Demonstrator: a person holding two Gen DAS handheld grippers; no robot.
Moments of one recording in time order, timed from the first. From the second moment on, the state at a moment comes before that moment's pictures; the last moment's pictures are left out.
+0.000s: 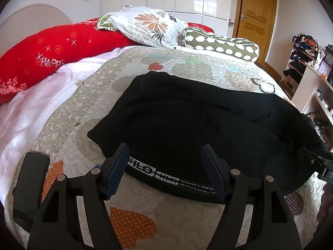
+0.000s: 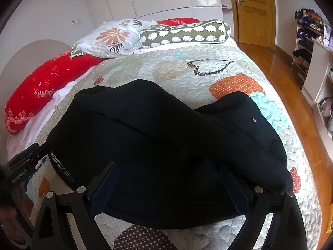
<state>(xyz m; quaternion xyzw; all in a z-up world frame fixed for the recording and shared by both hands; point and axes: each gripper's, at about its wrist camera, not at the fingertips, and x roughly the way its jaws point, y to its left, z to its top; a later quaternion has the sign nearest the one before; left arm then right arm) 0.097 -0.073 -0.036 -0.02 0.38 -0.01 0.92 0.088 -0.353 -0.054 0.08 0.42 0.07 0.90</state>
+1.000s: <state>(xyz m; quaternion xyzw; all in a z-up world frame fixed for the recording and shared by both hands) 0.144 0.040 -0.075 -0.20 0.45 0.01 0.87 0.164 -0.414 -0.016 0.08 0.38 0.03 0.92</state>
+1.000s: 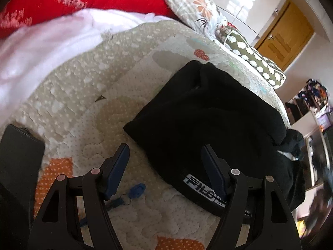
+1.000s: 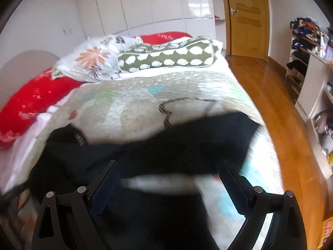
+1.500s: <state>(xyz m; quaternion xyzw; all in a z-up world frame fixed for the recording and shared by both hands) 0.165 0.012 -0.078 -0.19 0.46 -0.03 0.87 0.072 -0.452 -0.089 0.20 0.40 0.03 0.89</state>
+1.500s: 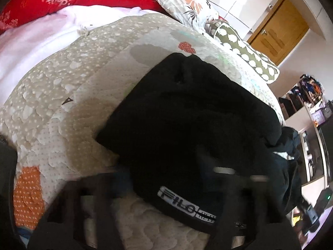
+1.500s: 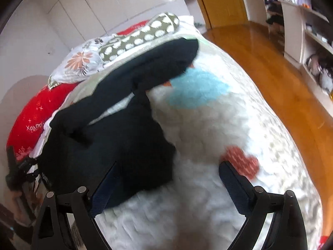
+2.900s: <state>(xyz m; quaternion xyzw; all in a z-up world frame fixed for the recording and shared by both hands) 0.022 0.023 -0.062 -0.14 0.45 0.01 0.88 -0.072 -0.383 -0.040 0.18 0.39 0.23 0.87</state>
